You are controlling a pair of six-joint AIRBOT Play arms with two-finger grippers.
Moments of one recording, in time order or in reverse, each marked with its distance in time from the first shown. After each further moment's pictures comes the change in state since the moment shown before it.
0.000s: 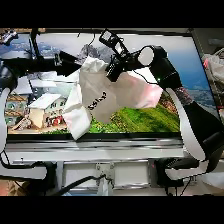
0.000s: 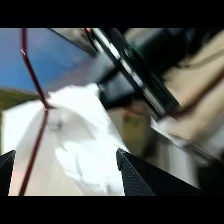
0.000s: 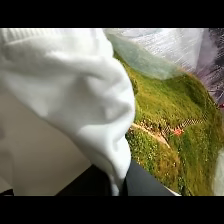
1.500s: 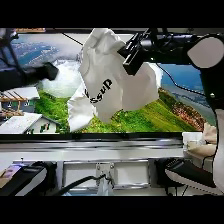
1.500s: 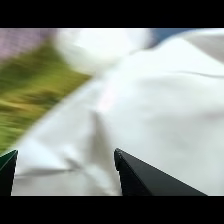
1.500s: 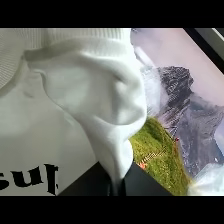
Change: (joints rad) left arm -0.141 0.542 -0.277 0.908 -0.369 -1.268; right arm 0.000 0.358 0.000 -0.031 0.085 0.122
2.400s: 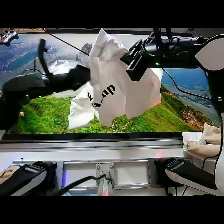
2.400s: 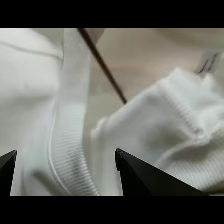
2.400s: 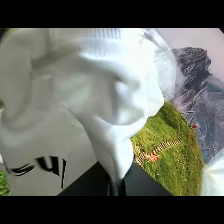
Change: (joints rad) left arm -0.204 -0.062 -0.109 -0.653 -0.101 0.238; right arm 0.000 0.022 0.000 -0.003 0.100 0.040
